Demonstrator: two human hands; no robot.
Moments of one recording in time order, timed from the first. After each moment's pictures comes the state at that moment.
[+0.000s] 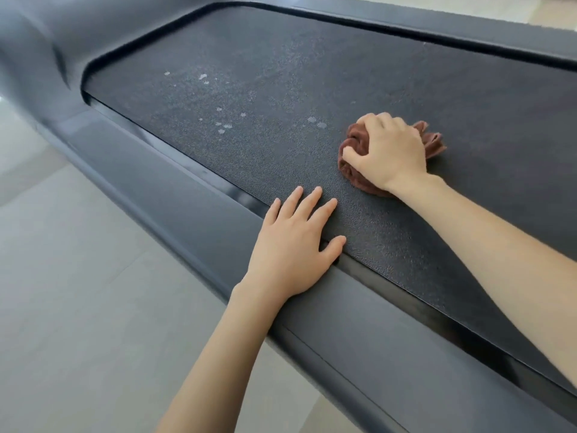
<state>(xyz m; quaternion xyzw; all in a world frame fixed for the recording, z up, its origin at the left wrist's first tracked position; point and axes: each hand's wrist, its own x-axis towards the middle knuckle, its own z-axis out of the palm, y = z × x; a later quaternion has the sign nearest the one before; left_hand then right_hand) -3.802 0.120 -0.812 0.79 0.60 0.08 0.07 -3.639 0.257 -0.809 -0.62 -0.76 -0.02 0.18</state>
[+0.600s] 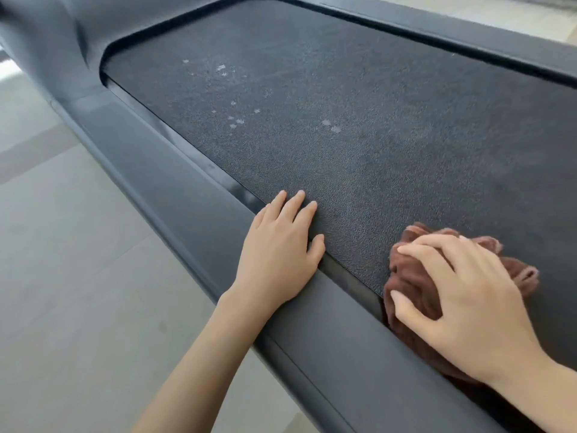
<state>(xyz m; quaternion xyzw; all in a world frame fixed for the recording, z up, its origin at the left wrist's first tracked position) -3.805 0.121 -0.814 0.74 0.66 0.12 0.06 -3.579 0.094 -0.803 -0.53 -0.83 0.03 0.19</state>
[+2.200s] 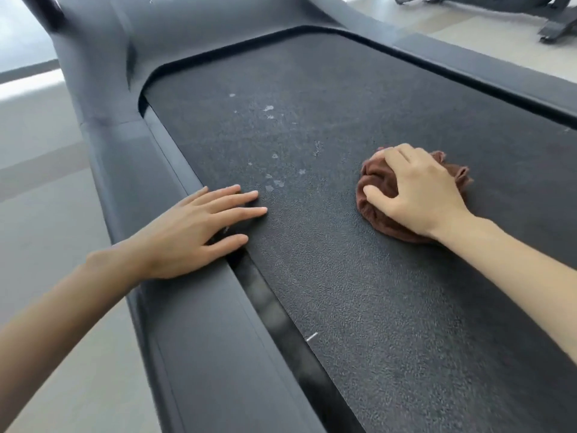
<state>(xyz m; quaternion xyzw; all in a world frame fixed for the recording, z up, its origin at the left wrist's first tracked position) -3.987 0.238 -0.797 0.79 0.61 0.03 0.11 -3.704 0.389 -0.808 -0.44 -0.87 0.03 0.20</state>
